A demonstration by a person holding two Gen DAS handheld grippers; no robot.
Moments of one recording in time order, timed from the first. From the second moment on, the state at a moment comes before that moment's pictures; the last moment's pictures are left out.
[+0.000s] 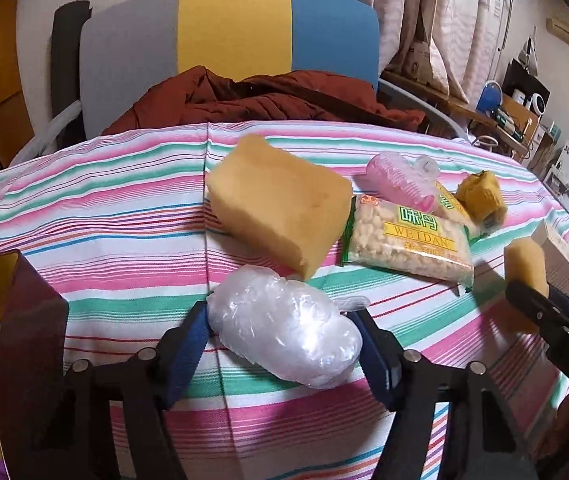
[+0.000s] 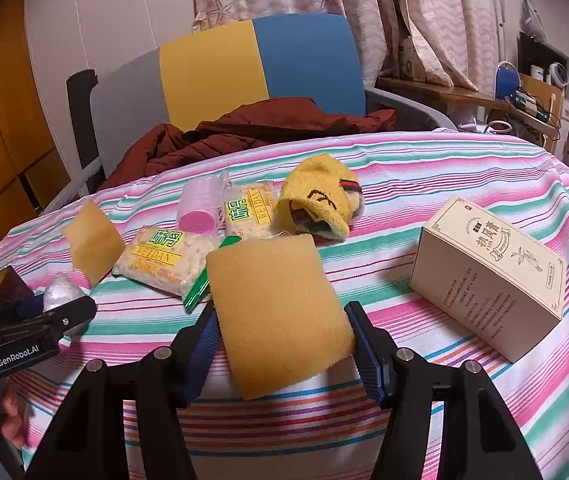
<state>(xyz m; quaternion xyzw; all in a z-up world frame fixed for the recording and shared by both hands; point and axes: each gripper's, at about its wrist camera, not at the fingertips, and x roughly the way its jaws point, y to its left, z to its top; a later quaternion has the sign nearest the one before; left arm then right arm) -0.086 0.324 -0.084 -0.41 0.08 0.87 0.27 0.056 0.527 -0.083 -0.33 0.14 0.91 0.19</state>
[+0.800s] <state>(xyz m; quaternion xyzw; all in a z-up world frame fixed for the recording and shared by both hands) -0.015 0.299 -0.061 -0.30 0.10 0.90 0.29 0.082 0.501 -0.072 -0.29 0.13 0.93 0.20</state>
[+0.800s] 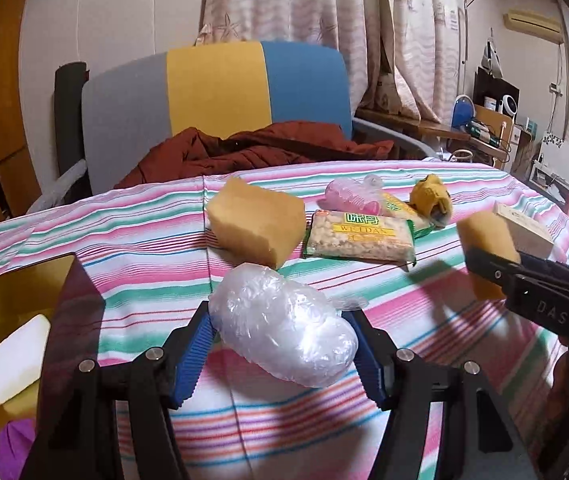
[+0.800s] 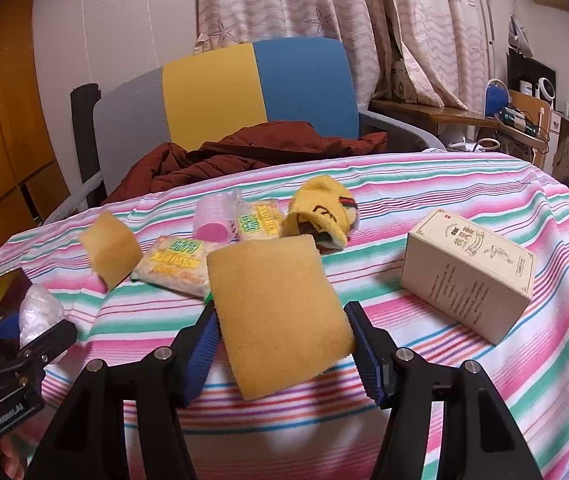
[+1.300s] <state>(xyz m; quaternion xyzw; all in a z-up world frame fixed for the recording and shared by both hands) 0.048 0.265 -0.036 -0.25 0.10 0.90 0.34 0.099 0.446 -0.071 -0.30 0.19 0.92 0.15</state>
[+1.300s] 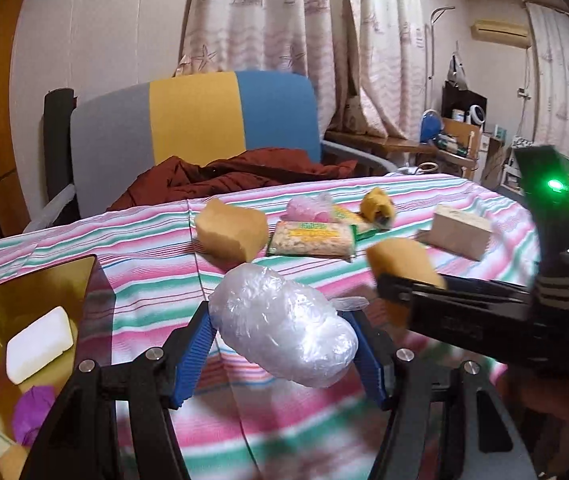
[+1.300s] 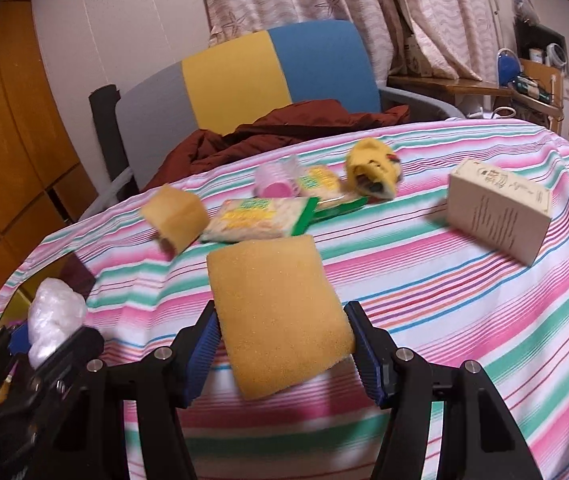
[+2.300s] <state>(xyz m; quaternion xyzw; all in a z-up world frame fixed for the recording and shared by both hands) 0.013 0.068 0.011 -0.24 -0.03 0.95 0.21 0.055 0.270 -0.015 -0.30 0.14 0.94 -0.05</state>
